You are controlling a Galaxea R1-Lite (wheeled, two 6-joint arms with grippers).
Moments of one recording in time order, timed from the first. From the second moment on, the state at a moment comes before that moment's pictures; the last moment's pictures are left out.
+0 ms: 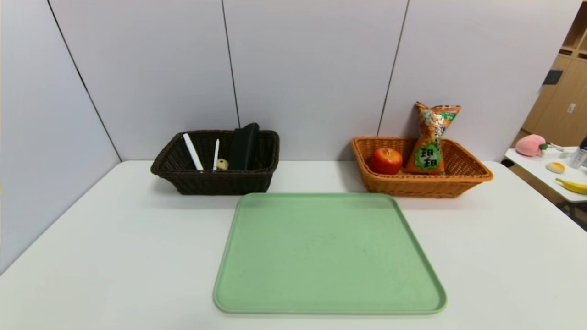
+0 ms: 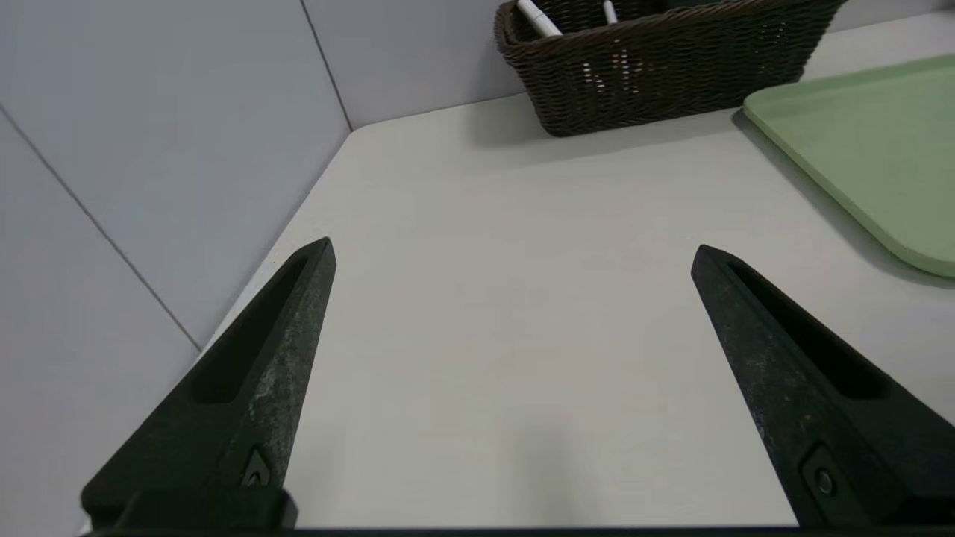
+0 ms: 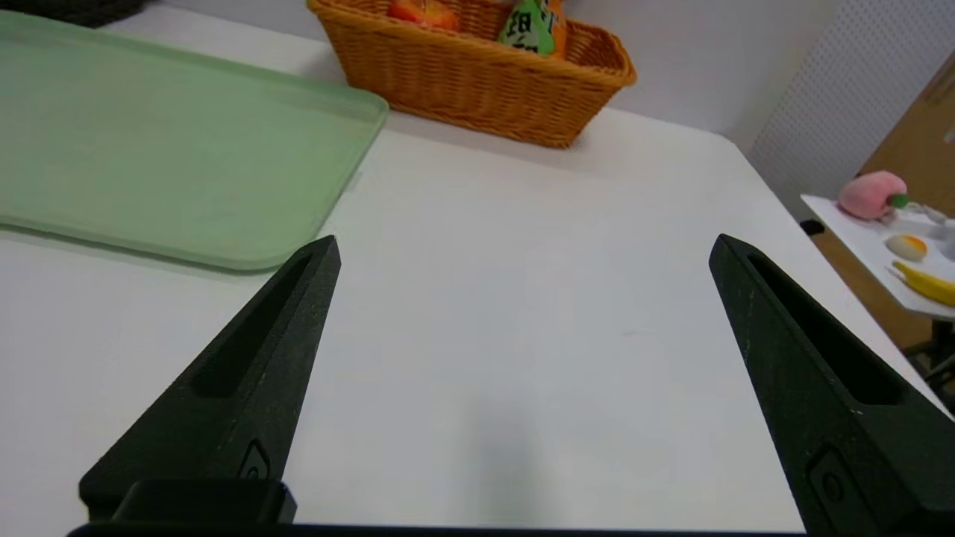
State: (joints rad) left arm 0.00 0.00 0.00 -0.13 0.01 0.19; right arm 0.00 0.00 -0.02 -0.04 0.05 -0.21
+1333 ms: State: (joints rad) left arm 0.00 0.00 -0.01 0.01 0.00 -0.01; right arm 0.00 0.00 -0.01 0.02 -0.01 0.01
